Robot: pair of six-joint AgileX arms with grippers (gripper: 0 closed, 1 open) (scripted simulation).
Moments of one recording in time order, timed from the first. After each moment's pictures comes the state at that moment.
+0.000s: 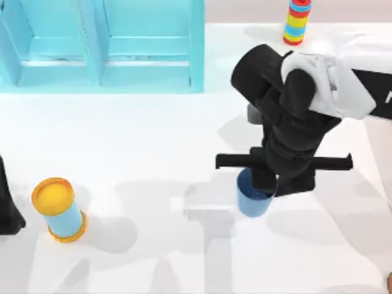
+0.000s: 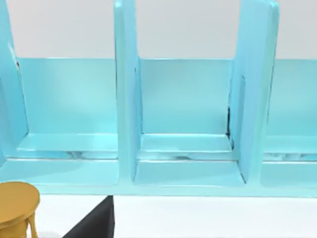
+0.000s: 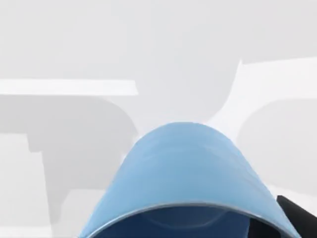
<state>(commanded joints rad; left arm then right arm) 0.00 0.00 0.00 0.00 0.00 0.00 0.66 1.89 1.37 -0.98 0.00 0.68</state>
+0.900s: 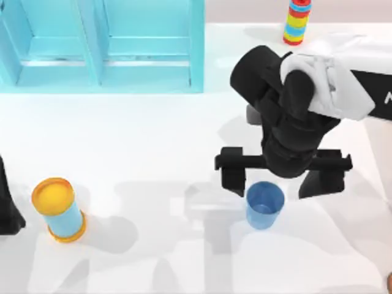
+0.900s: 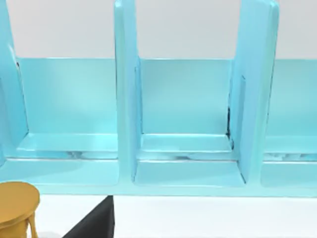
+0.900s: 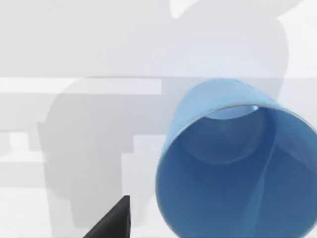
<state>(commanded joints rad) 0.00 0.00 0.00 0.00 0.00 0.00 0.66 1.89 1.37 -0.98 0.00 0.68</state>
